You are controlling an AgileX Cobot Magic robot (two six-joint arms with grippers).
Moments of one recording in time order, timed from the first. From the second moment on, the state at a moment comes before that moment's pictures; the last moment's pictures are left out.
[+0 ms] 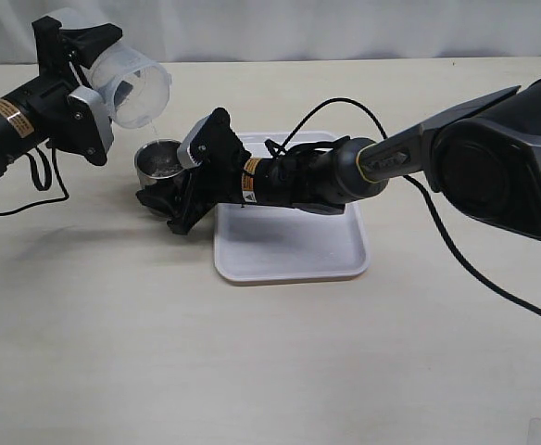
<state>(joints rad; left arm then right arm) -0.04 2.09 -0.89 0.60 -1.17 1.35 0.54 2.48 -1.48 -0.92 -0.76 0.52</state>
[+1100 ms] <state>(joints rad) -0.04 2.09 -0.89 0.60 -1.19 1.35 0.54 2.48 -1.48 -0.92 -0.76 0.52</state>
